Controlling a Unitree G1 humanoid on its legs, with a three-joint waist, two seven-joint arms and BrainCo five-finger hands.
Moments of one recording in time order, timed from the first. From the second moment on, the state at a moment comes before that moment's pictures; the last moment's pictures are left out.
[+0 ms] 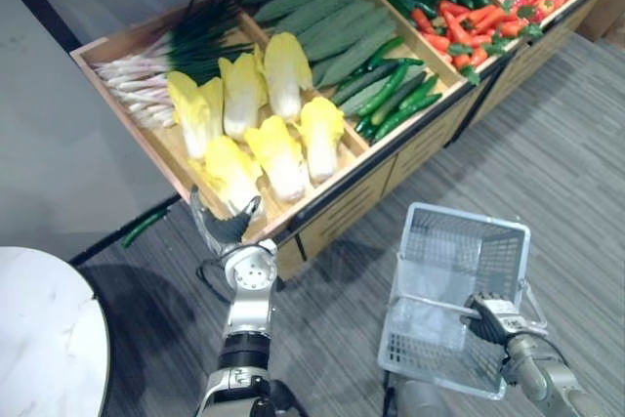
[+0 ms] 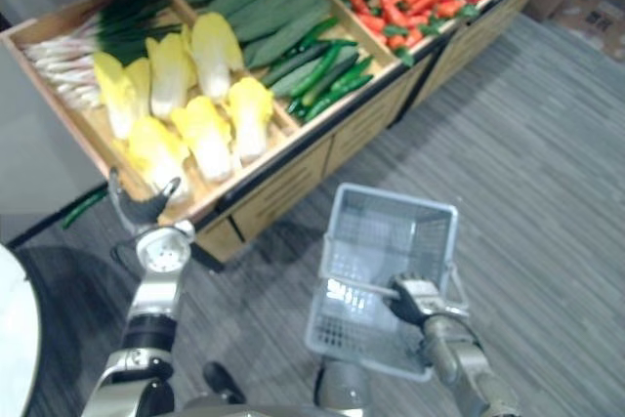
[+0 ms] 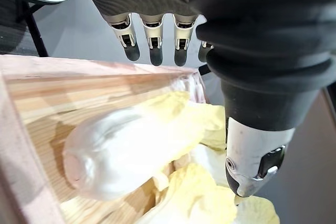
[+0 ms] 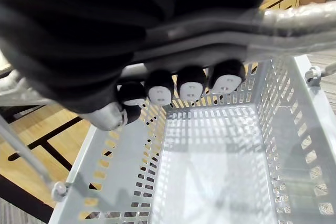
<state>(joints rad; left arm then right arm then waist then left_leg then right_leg) -0.33 0.01 0.22 0.39 0.24 -0.03 0.73 0.16 -0.53 0.19 0.33 -0.83 -0.26 -0.24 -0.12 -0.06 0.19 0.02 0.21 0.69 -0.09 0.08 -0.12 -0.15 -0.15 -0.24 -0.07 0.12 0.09</state>
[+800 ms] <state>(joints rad) -0.61 0.12 0.32 0.69 0.09 -0.02 0.84 0.10 -0.53 0.24 0.33 -0.83 -0.27 -0.31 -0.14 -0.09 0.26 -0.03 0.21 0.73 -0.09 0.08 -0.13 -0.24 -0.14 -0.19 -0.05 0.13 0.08</state>
